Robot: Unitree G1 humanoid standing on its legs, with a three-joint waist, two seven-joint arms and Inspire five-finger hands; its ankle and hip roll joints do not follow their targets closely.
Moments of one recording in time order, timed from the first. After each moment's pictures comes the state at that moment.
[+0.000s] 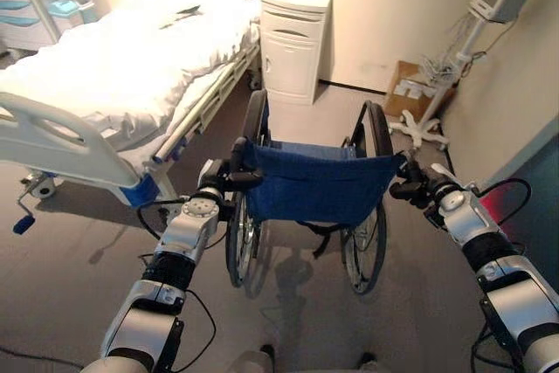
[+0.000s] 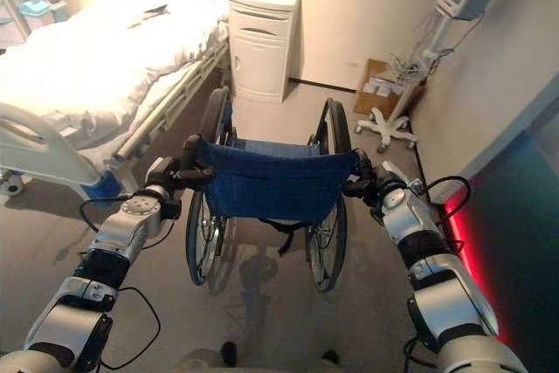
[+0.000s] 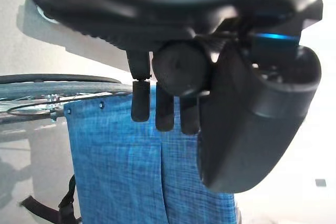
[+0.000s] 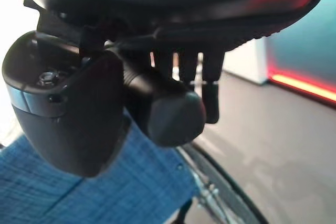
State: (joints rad) left arm -0.51 0.40 -0.16 0.43 -0.28 0.43 0.15; right arm -0.70 -0.59 0.36 0.73 -0.19 0.42 0.11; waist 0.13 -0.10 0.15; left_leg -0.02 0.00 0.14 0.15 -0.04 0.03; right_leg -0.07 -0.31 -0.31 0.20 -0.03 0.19
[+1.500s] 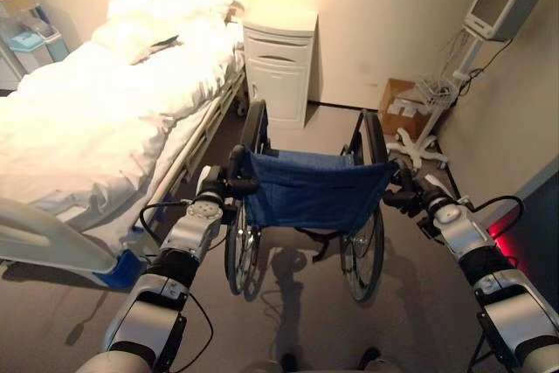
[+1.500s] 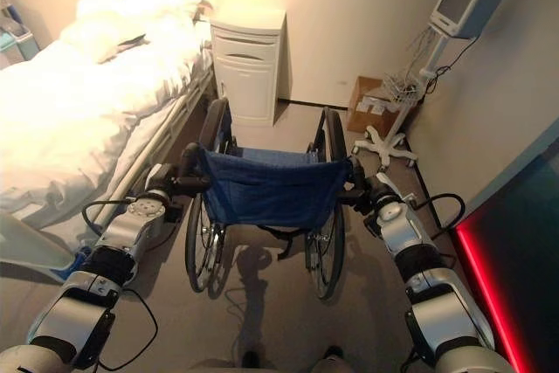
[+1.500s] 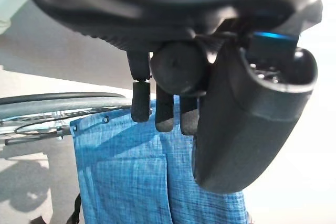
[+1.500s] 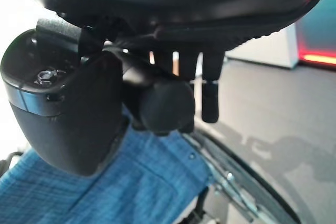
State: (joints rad) left arm -0.59 0.40 -0.24 0.57 -0.27 0.40 0.22; right arm -0.60 -0.56 0.31 0.70 -0.11 0.38 0.08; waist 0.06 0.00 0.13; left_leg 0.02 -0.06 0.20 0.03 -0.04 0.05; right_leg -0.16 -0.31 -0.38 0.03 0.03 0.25
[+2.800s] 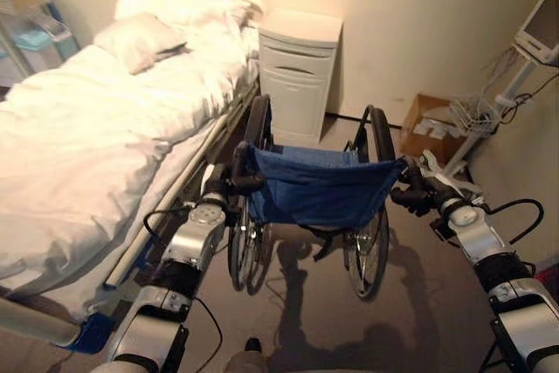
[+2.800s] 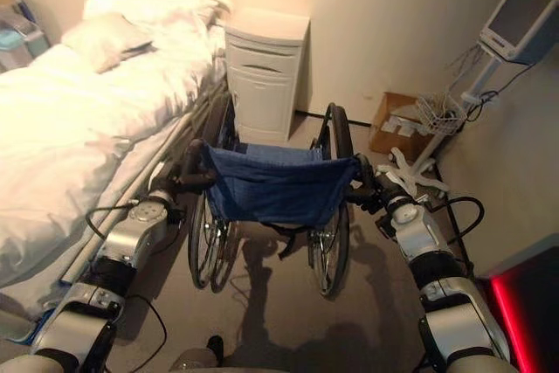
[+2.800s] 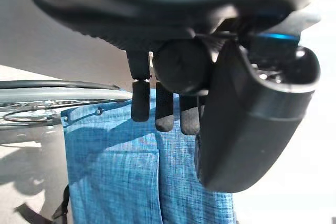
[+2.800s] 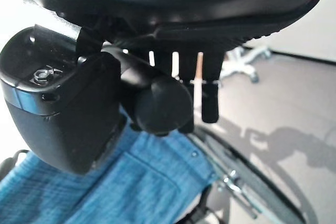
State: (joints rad) left arm -0.54 0.38 -0.19 0.49 -0.27 0.37 0.22; right arm -0.55 -0.59 0.23 0.65 -0.11 0.33 0.13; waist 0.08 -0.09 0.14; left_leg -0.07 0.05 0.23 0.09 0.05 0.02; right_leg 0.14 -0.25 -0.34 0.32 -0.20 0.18
